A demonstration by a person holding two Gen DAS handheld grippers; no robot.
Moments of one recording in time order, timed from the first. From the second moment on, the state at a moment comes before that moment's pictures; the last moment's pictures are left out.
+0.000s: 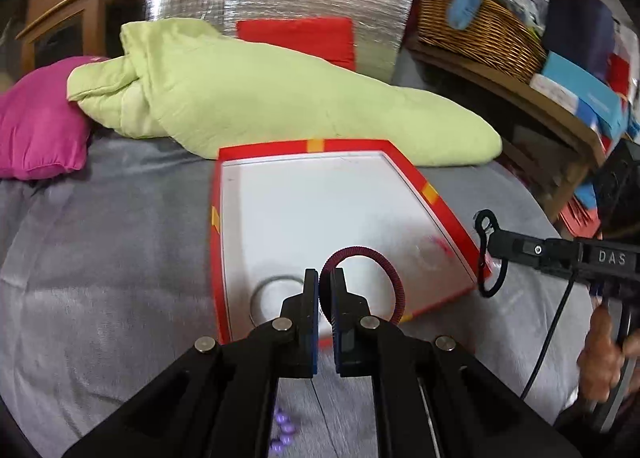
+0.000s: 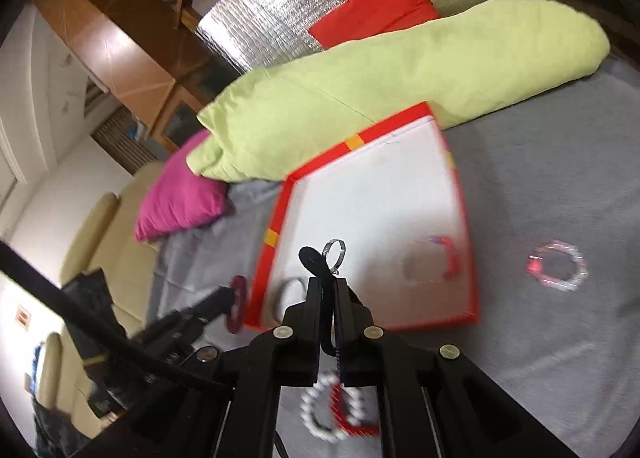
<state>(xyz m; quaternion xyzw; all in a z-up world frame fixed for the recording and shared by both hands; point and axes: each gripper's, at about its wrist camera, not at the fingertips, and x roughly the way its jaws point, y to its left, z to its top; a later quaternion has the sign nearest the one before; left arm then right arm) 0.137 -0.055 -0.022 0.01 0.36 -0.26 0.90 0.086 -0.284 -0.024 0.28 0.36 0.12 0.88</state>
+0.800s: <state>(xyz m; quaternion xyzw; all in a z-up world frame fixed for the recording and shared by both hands) 0.167 -0.104 -0.057 0.06 0.39 -0.24 0.89 0.170 -0.291 -0.072 0.32 0.37 0.04 0.87</state>
